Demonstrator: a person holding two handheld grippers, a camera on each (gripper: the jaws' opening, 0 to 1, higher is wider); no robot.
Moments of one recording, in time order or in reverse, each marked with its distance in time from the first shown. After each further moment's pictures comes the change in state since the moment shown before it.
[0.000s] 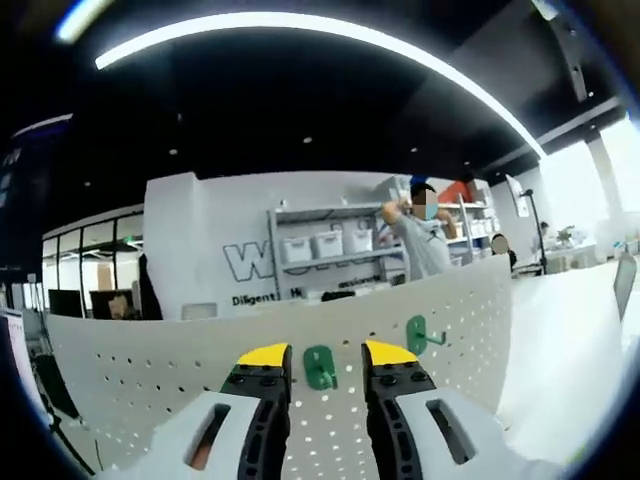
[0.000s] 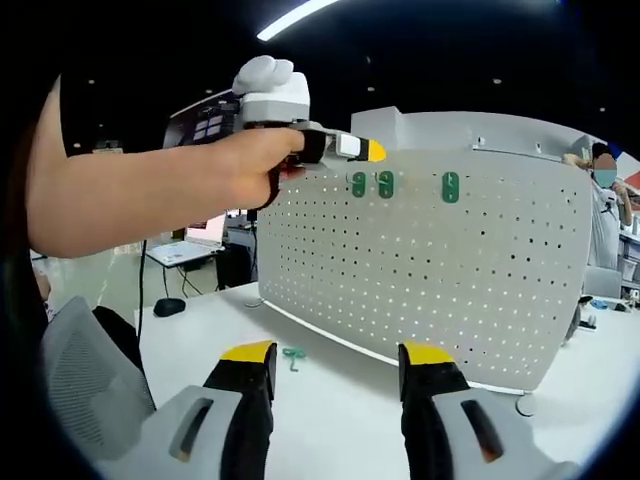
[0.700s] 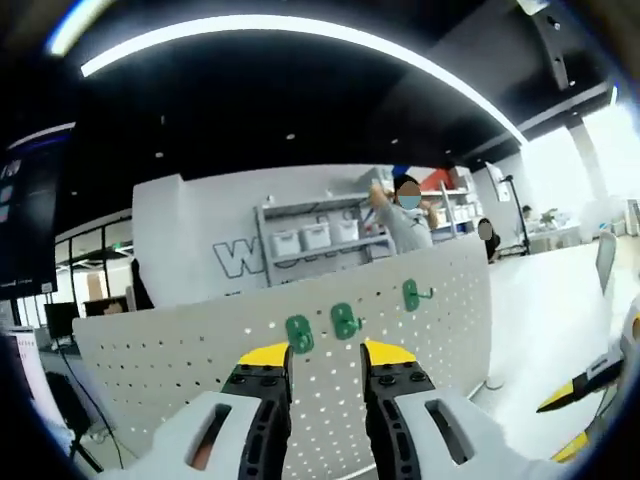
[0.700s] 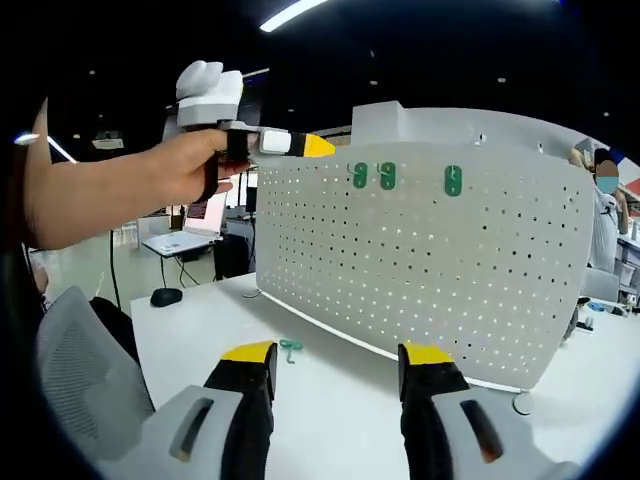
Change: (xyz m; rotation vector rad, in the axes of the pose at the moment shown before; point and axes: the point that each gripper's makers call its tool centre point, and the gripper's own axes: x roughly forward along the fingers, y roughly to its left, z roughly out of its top) left arm -0.062 0.026 -0.023 0.058 0.064 -0.071; right arm 0.003 0.001 -0.008 -0.022 0.034 -0.005
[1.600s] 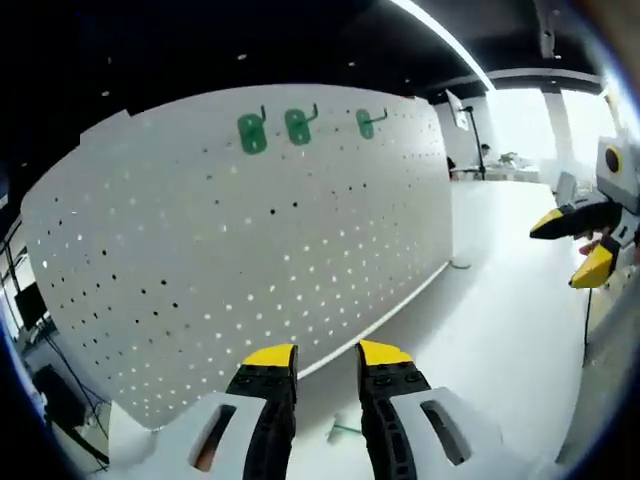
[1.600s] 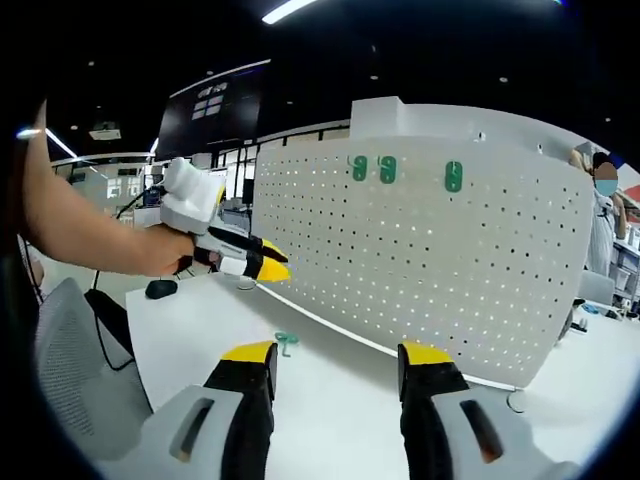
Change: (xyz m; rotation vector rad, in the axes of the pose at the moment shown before) left arm -0.034 -0.016 -0.188 0.048 0.380 -0.233; right arm 0.000 -0.001 -0.004 -0.019 0.028 -0.027
